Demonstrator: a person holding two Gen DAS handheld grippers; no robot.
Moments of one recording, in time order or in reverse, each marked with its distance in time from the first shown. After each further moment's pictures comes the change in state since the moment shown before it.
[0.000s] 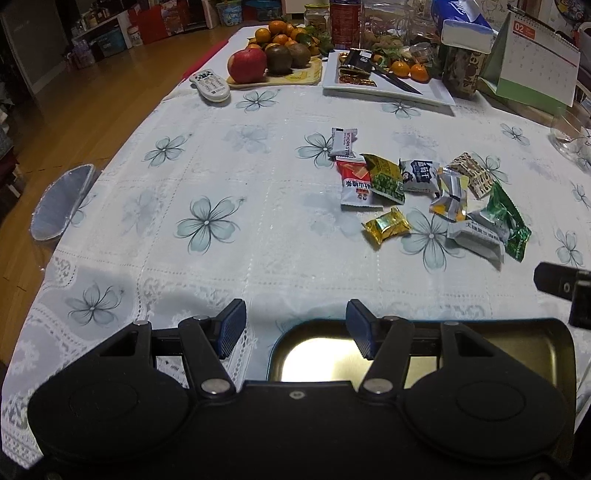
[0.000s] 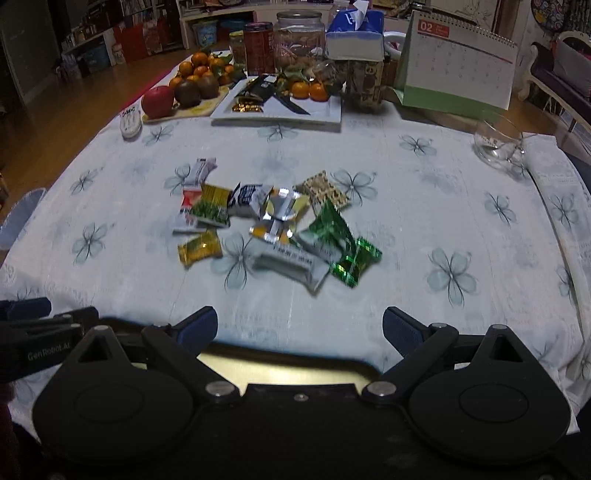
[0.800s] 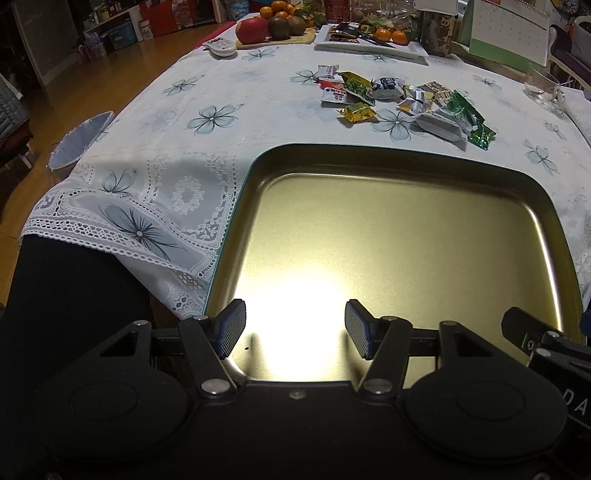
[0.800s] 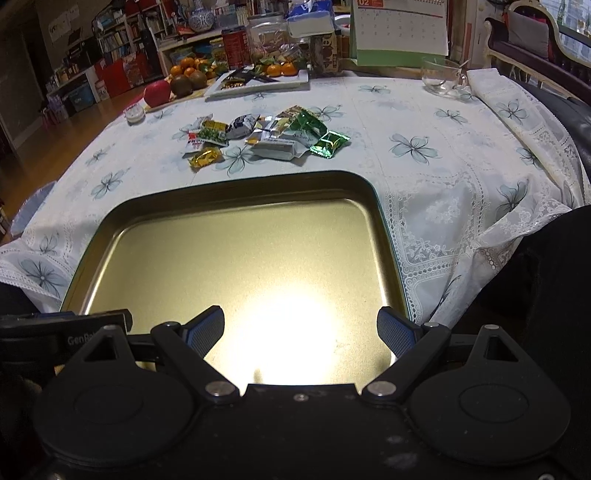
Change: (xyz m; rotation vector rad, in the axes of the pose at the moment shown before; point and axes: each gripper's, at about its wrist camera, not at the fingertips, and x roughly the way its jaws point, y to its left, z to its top) left arm -0.043 -0.022 -0.146 -0.028 -0.015 0.032; right arm -0.057 0.004 -0.188 0.142 -0.062 -0.002
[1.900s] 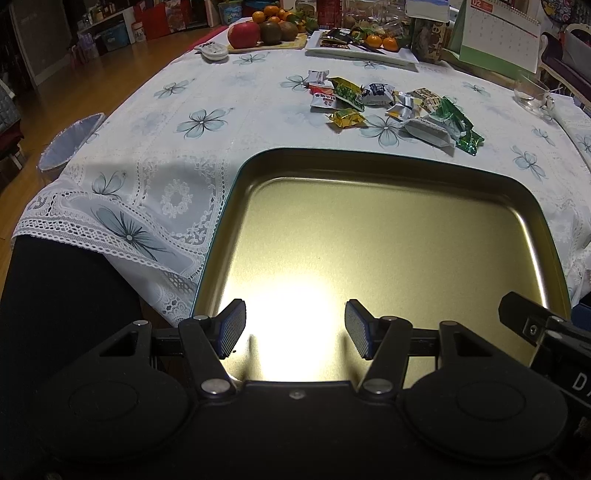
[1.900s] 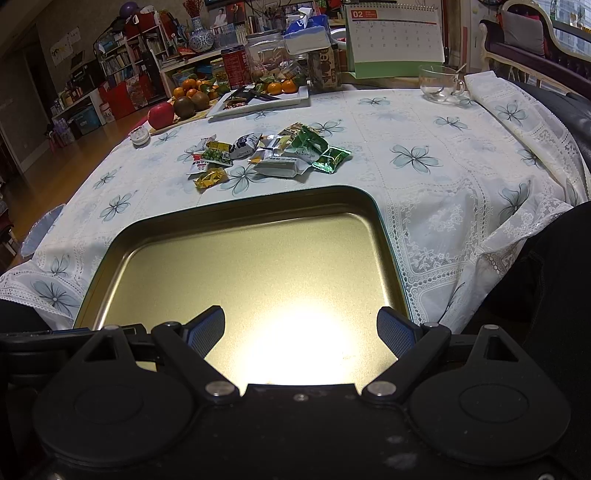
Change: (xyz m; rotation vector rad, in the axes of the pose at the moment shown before) left arm 0.000 -0.001 -0.003 0.002 -0.024 -0.051; right arm -0.005 -0.008 -0.002 0.048 -0.071 0.043
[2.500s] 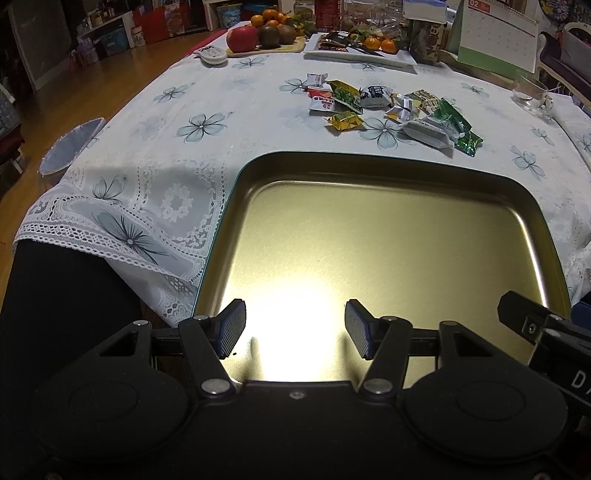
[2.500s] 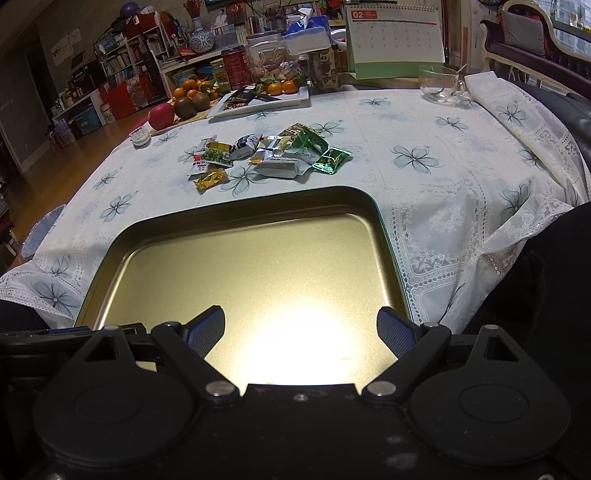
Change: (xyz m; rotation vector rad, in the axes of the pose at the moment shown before) left arm -0.002 0.000 -0.001 0.009 -0.011 0.002; right arm 0.001 0.000 0.000 0.001 -0.002 0.002
